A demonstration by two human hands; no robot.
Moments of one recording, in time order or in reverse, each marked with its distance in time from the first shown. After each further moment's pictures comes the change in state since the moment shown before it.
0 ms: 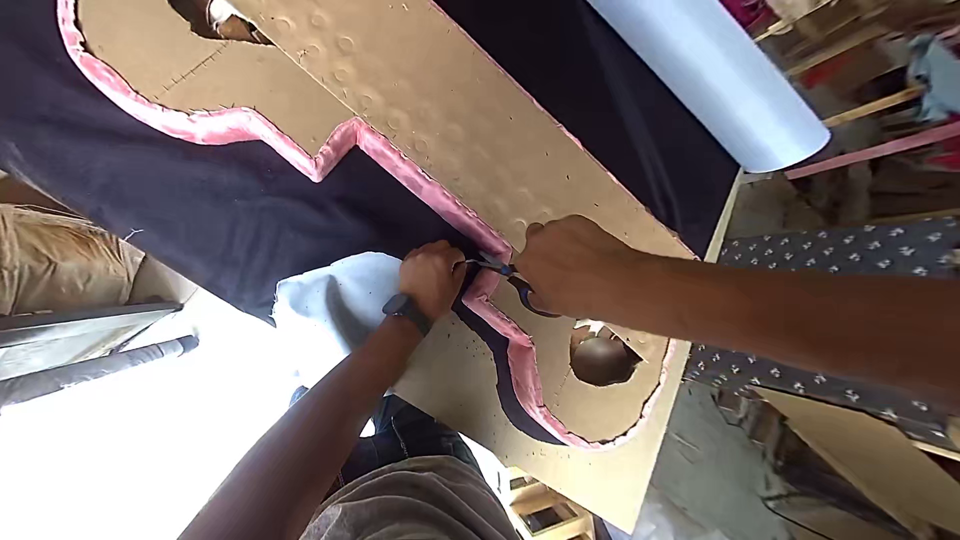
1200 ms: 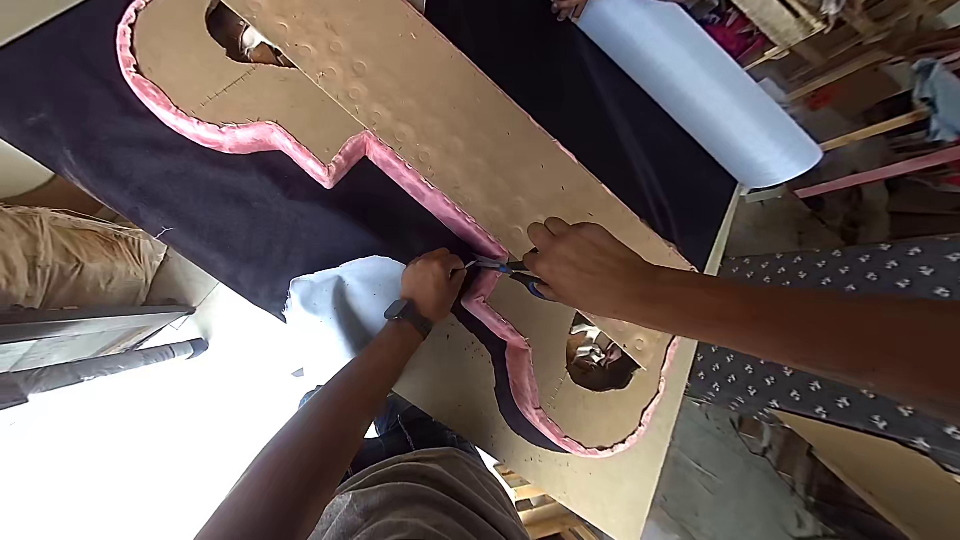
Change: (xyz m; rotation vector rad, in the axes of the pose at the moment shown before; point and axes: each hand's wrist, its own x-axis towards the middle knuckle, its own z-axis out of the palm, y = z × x) left_hand -0.012 0.002 0.000 -0.054 0.071 -0.011; right_hand -0.006 0.030 0.057 -0.093 0.386 -0.087
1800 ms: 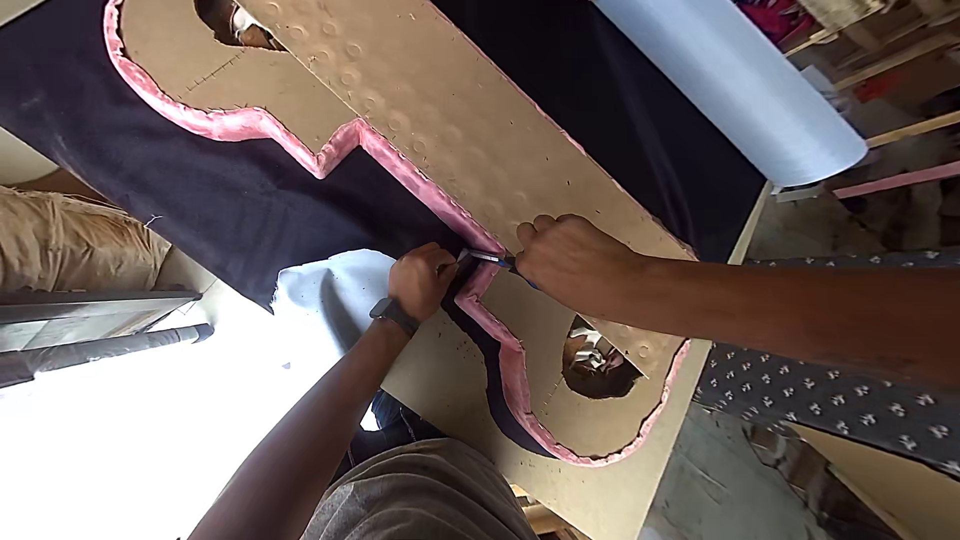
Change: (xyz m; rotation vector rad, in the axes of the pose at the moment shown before) left_hand -0.003 -0.003 0.004 -0.044 0.105 -0.023; right_hand 0.010 -0.001 -0.023 -0.057 -0.137 -0.086
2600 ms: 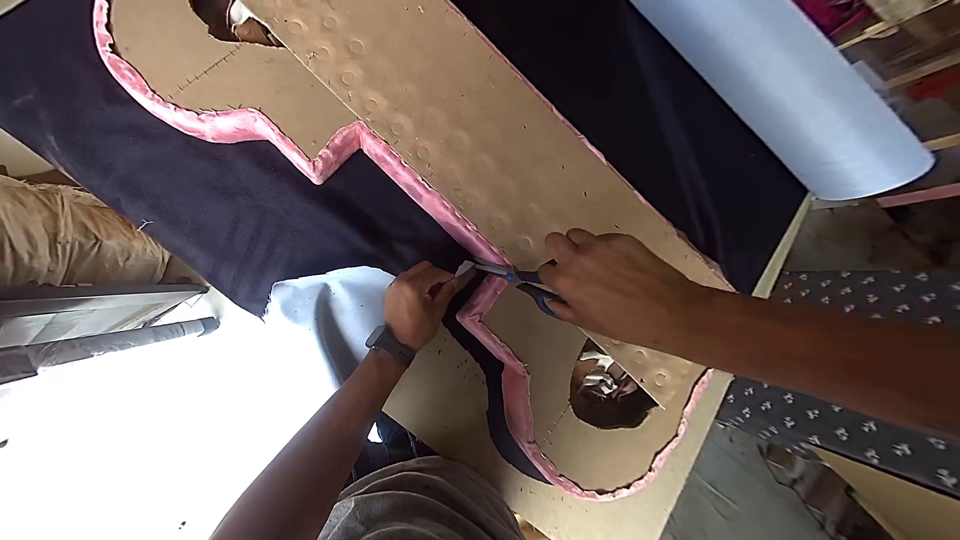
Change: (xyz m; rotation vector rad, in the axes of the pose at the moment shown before) left_hand -0.012 -0.007 0.016 -0.196 0.185 -0.049; right_hand -0.005 0.034 0.046 0.131 0.191 0.007
